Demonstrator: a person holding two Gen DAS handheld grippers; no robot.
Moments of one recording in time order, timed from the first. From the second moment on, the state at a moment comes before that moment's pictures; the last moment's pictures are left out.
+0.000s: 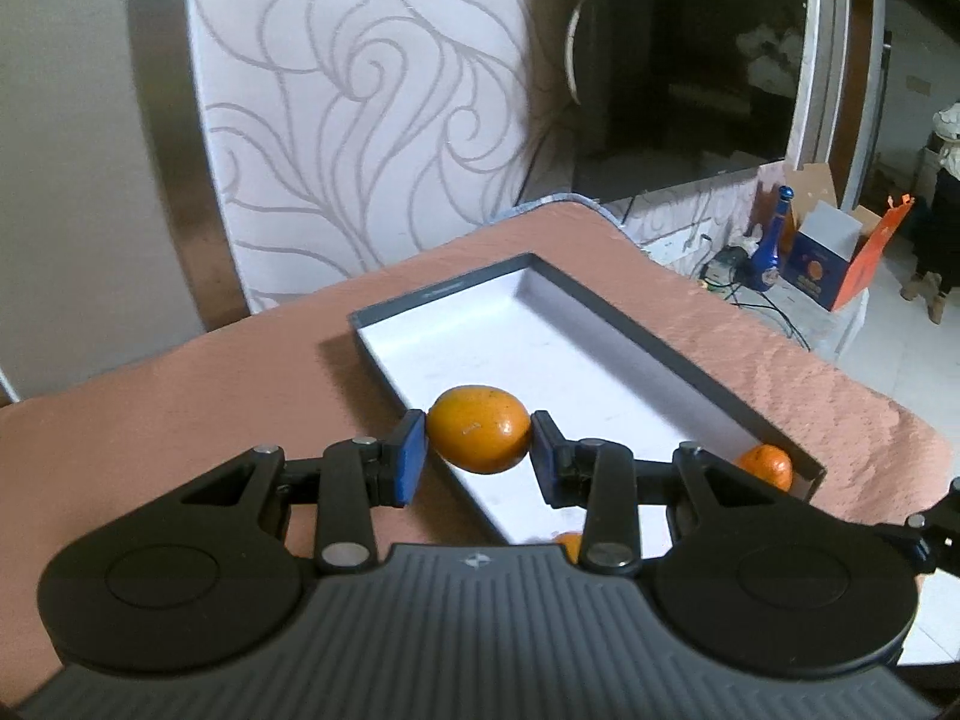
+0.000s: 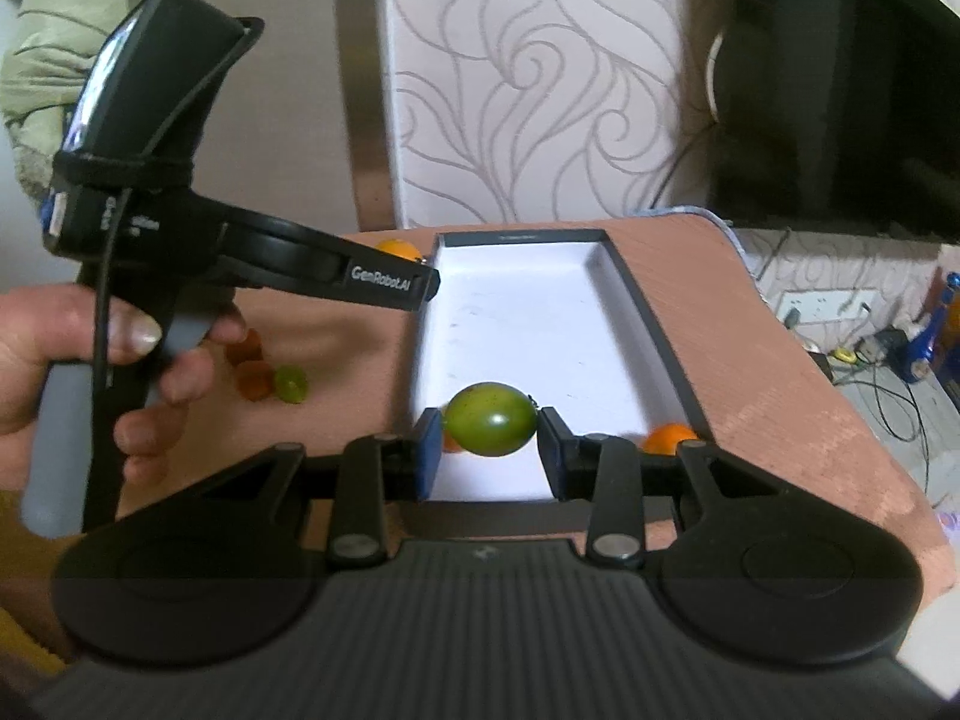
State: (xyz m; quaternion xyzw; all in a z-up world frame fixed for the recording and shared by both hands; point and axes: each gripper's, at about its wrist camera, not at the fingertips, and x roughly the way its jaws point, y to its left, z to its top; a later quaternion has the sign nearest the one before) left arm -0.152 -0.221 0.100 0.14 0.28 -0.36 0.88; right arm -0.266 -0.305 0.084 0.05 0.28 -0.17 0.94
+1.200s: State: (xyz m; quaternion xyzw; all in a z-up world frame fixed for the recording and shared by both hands) left arm -0.116 -0.318 0.056 0.16 0.30 -0.36 0.87; right arm -0.270 -0.340 0.082 0.04 0.30 -0.18 0.94
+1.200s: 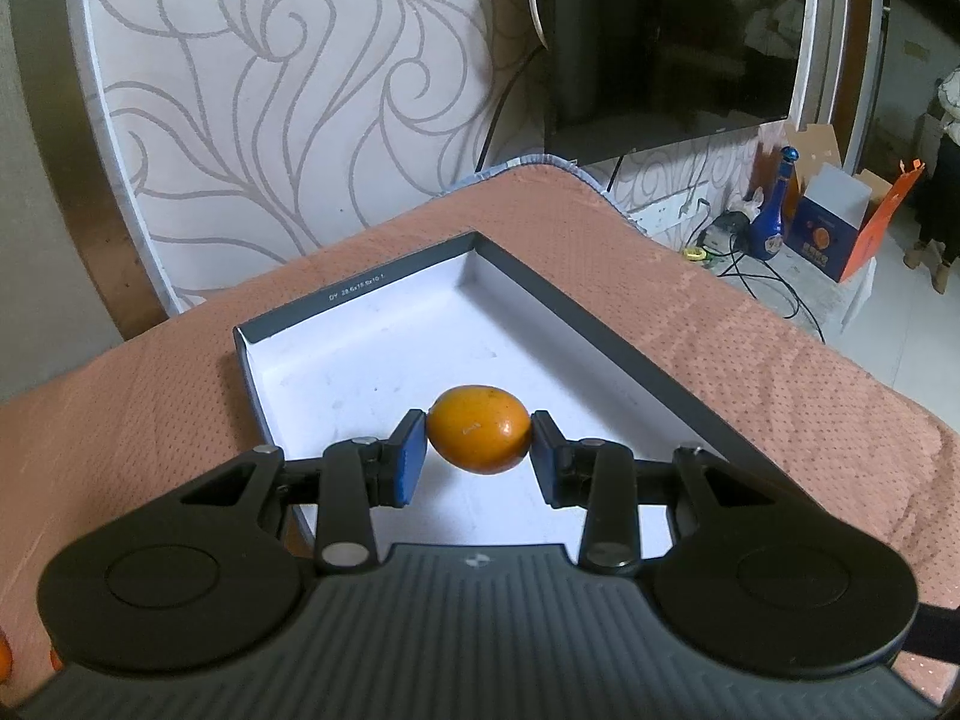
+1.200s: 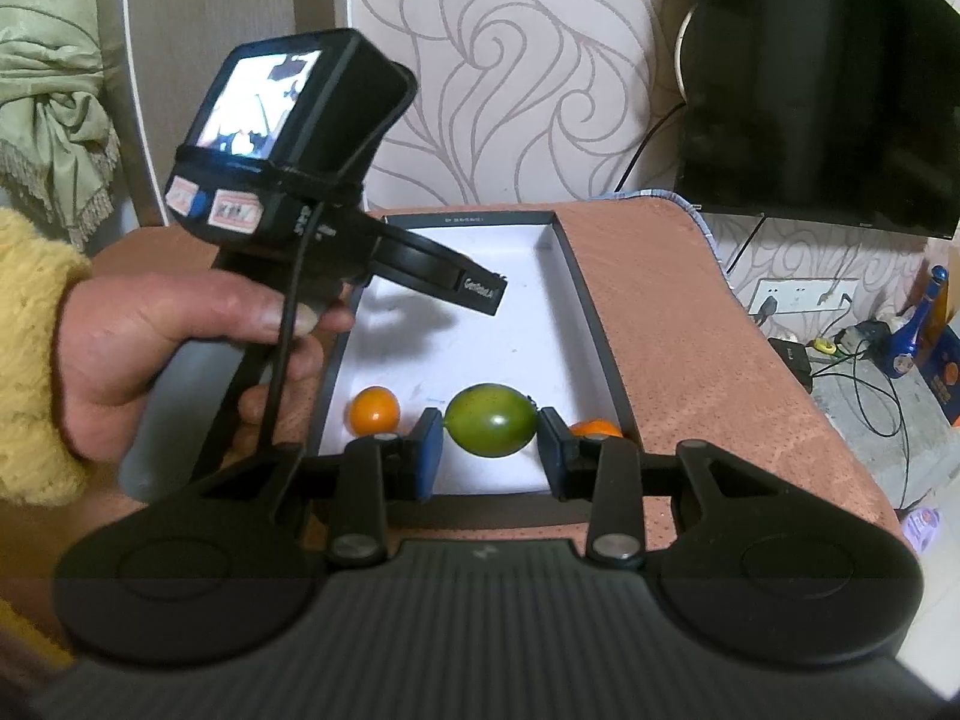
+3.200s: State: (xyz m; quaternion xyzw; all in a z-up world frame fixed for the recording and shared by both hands) left arm -0.154 -0.211 0.090 0.13 0.29 -0.34 0.89; right arm -0.205 -0.382 0.063 0.09 0.32 -0.18 0.93
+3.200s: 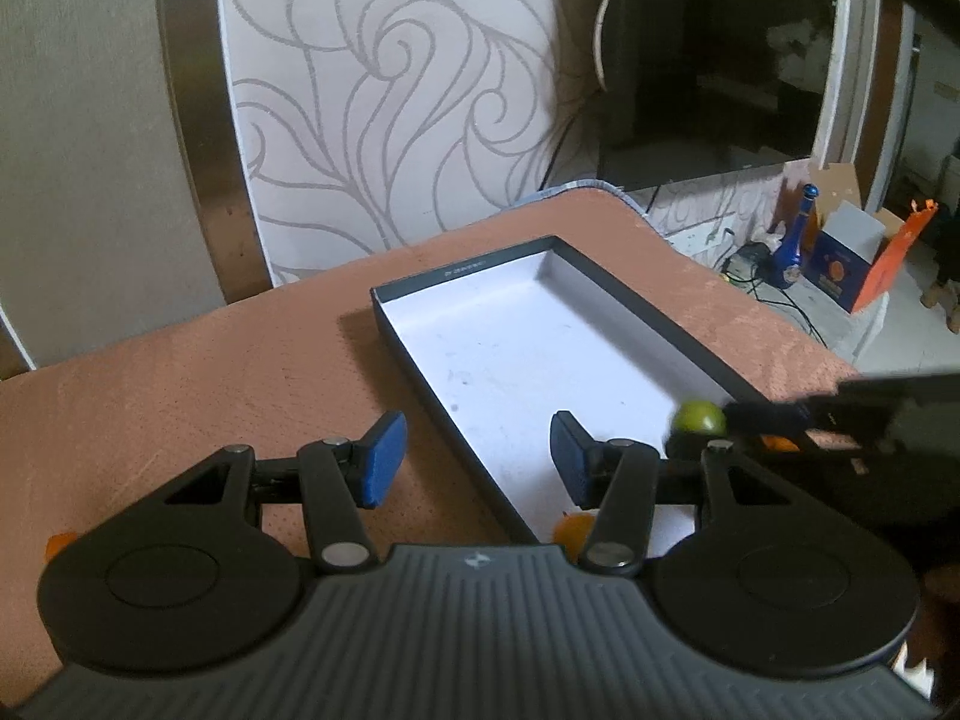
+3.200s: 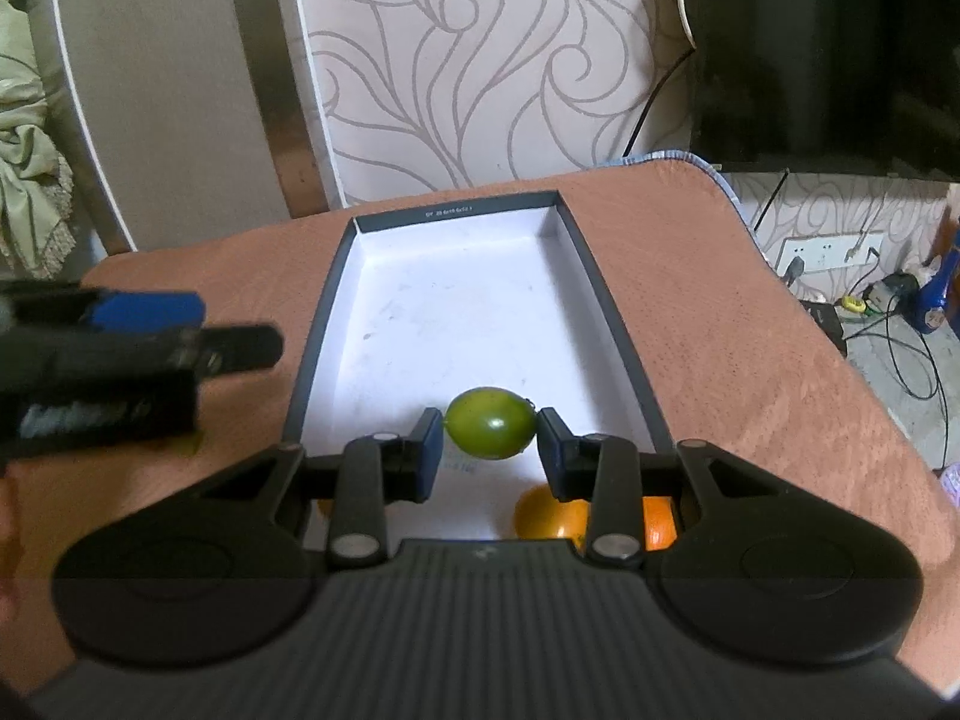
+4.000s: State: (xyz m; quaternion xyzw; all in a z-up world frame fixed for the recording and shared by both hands) left arm -0.177 -0.211 0.085 0.16 0.29 -0.37 0.87; right arm -0.224 -0.374 0.087 0.11 0.27 -0.21 0.93
